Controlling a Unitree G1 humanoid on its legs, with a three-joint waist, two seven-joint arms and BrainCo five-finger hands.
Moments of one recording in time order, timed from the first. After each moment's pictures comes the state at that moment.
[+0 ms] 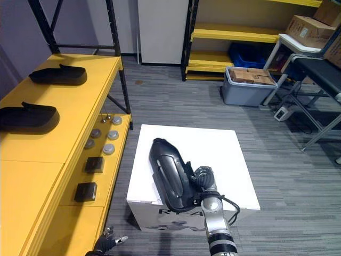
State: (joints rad) left arm 0.14 0.09 -0.06 0.85 0.04 -0.09 0.11; right arm -0.17 -0.03 -0.07 0.45 -0.32 0.02 -0.14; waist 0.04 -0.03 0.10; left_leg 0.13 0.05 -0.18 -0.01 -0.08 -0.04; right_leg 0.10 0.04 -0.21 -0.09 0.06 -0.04
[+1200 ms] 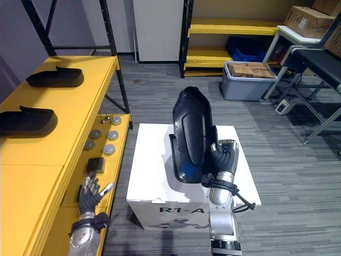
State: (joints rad) left arm 0.25 -0.03 0.01 -0.05 -0.14 -0.18 0.19; right arm -0.08 0.01 -0.09 -0.16 -0.46 0.01 -0.34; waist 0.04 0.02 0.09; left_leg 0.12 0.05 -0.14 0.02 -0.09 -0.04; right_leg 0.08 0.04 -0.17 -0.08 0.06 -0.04
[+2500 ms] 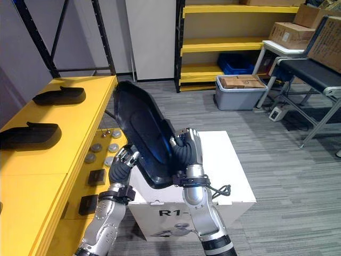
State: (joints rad) left arm -0.01 0.07 -0.37 0.00 -0.52 -0.17 0.24; right arm -0.13 -0.09 0.30 -0.23 -0.50 -0.02 -0.32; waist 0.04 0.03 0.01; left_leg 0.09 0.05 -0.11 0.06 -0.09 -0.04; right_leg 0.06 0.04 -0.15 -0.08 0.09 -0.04
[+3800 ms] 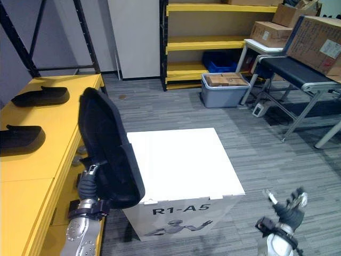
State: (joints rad) left arm 0.26 0.00 0.00 -0.19 -0.30 -0.12 0.11; right arm 0.18 -0.10 -0.59 0.33 0.24 -0.15 -0.15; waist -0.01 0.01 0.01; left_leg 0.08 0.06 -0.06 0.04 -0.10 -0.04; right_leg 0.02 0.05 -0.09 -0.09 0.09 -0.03
